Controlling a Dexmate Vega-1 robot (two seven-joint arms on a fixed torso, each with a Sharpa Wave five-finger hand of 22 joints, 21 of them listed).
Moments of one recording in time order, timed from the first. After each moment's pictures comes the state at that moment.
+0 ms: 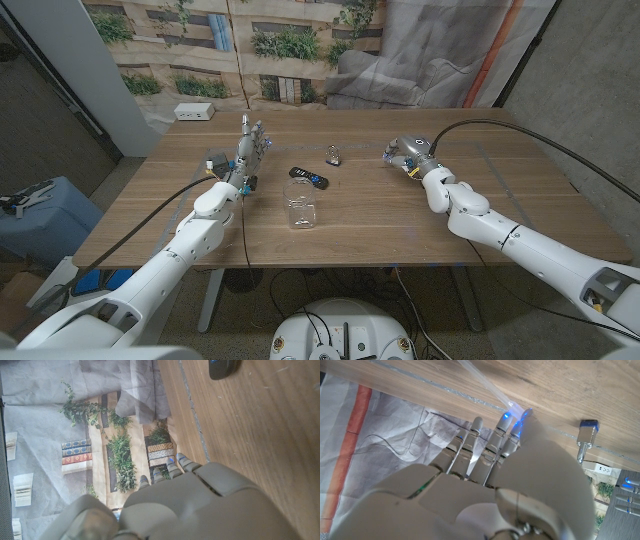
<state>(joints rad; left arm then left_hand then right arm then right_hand) 0.84 0.51 0.37 -1.30 -0.65 -0.29 -0.03 -0.01 0.06 -0.20 0.16 0.32 -0.17 -0.22 0.20 0.21 -0.14 -0.15 0.21 0.20 -0.06 -0.04 0.19 0.20 -0.05 -0.04 0.22 0.20 -0.67 -0.71 -0.78 -1.58 -0.63 -0.35 -0.23 1.06 0.04 0.23 -0.15 0.18 1.00 -0.20 0.42 0.19 1.07 -0.21 0.22 0.34 0.59 -0.06 0.44 0.29 0.40 -0.04 0.19 0.16</state>
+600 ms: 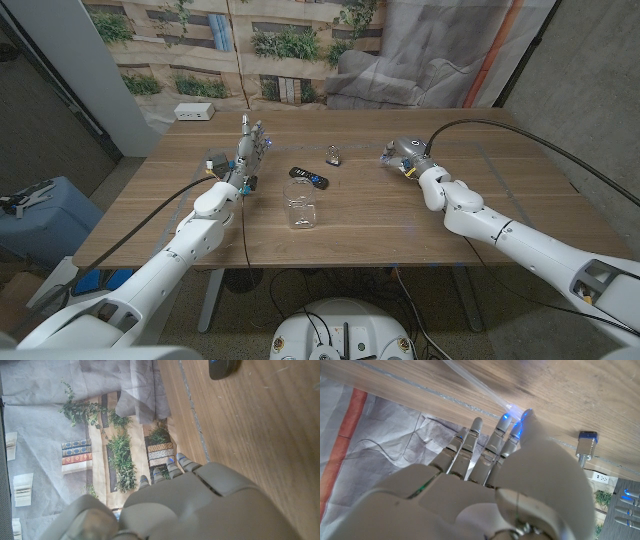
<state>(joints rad) 0.84 0.51 0.37 -1.30 -0.65 -0.29 -0.03 -0.01 0.06 -0.20 0.16 0.32 -0.17 -0.22 0.20 0.21 -0.14 -0.15 0.21 0.20 -0.06 -0.04 0.19 0.20 -0.05 -0.04 0.22 0.20 -0.62 -0.68 -0.82 -1.51 -0.63 -0.34 -0.21 1.06 0.04 0.23 -0.15 0.18 0.98 -0.20 0.41 0.19 1.05 -0.21 0.21 0.34 0.58 -0.05 0.44 0.29 0.39 -0.04 0.19 0.16</state>
